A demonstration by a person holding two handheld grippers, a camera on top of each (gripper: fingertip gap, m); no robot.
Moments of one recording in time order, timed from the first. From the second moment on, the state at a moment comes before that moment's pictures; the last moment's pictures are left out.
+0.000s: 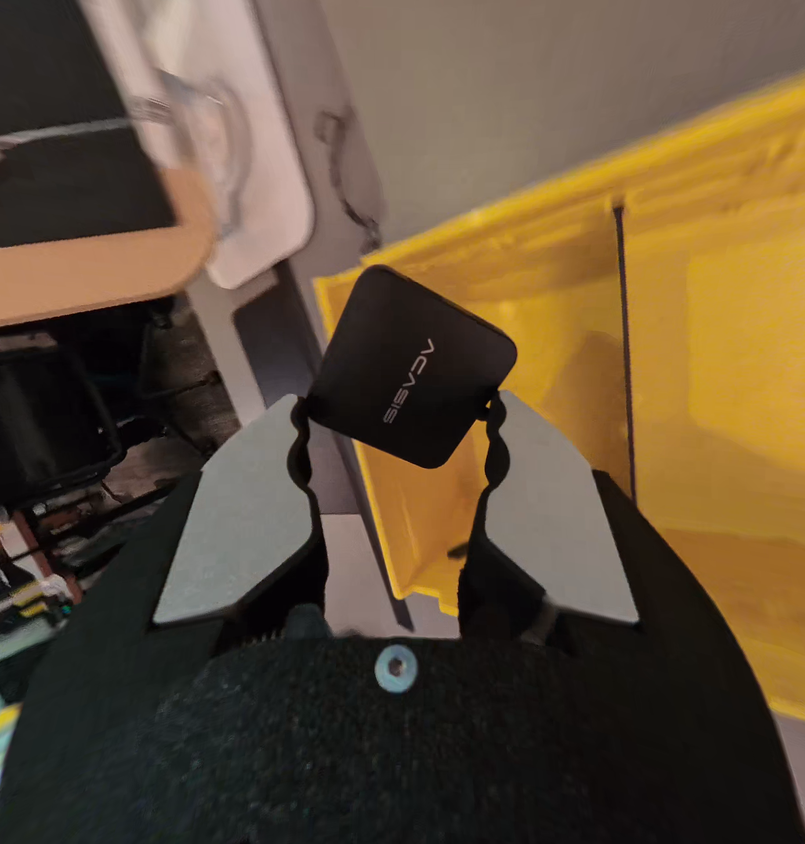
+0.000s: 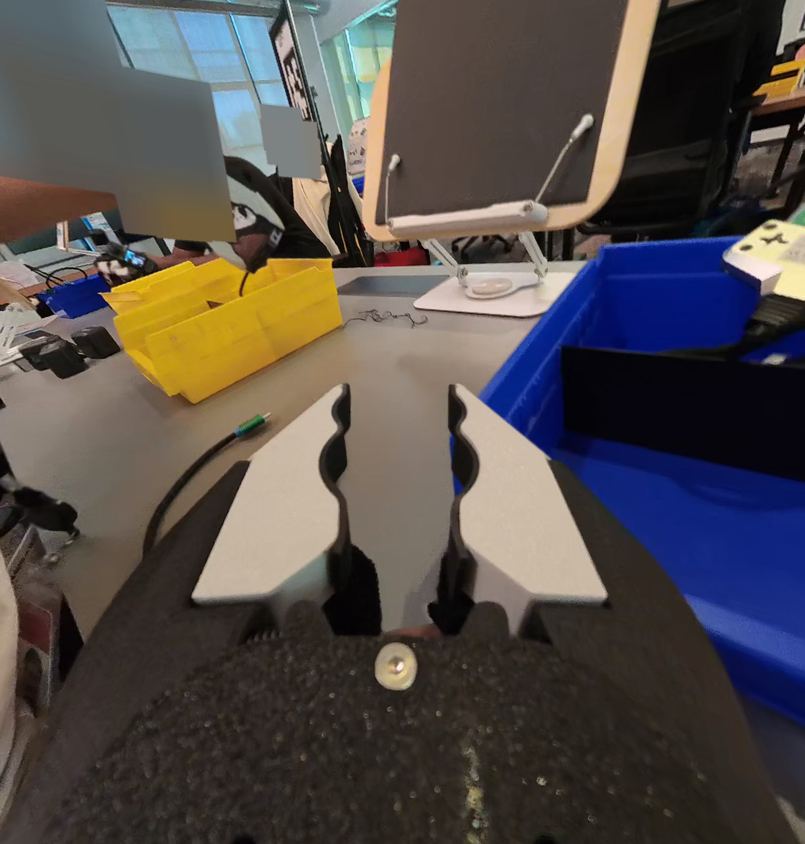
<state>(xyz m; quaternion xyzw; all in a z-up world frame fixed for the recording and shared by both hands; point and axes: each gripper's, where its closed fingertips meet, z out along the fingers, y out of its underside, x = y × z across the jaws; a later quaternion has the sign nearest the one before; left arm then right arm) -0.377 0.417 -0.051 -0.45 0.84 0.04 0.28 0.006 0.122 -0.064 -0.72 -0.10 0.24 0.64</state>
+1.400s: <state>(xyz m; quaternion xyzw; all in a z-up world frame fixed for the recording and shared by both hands) -0.183 0.209 -0.058 -0.40 0.71 0.24 0.54 -0.140 0.202 -0.073 -0.75 -0.28 0.29 0.52</state>
